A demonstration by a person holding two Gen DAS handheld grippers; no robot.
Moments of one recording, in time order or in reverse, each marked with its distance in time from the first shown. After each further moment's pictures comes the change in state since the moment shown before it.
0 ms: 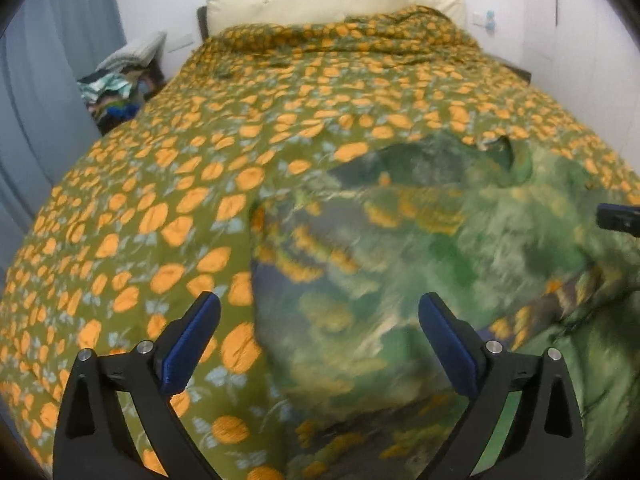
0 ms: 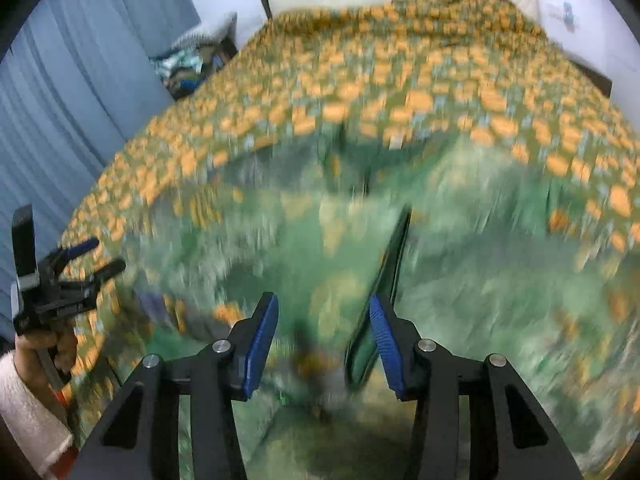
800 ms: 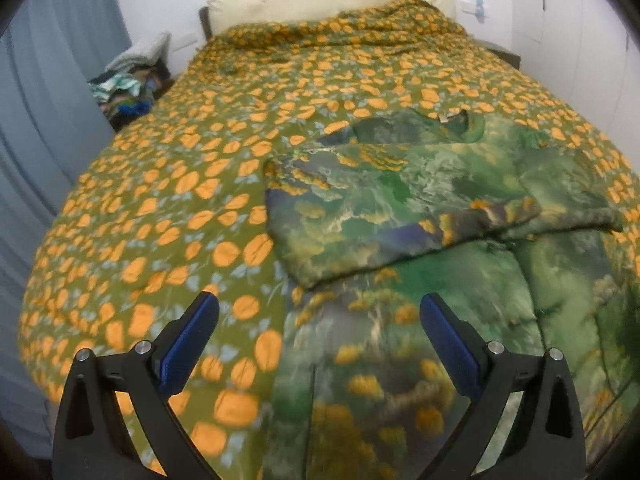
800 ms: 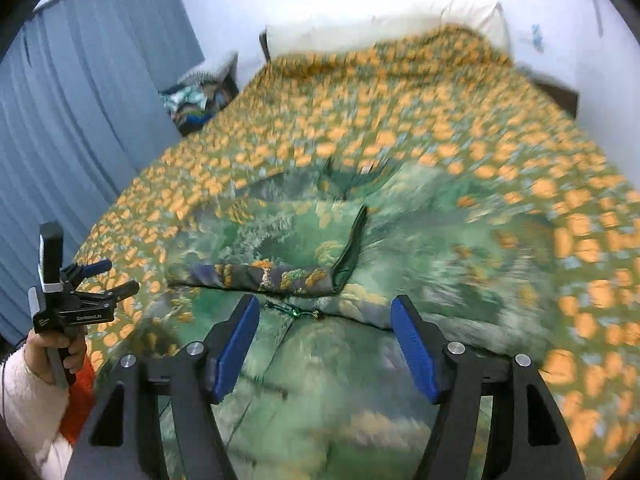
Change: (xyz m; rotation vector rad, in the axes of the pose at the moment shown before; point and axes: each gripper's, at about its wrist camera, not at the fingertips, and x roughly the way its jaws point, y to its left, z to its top) left arm -0.118 -0.018 -0.061 0.027 0.037 0.046; right arm -0.177 0.009 -0.089 -0.015 -0.180 -0.053
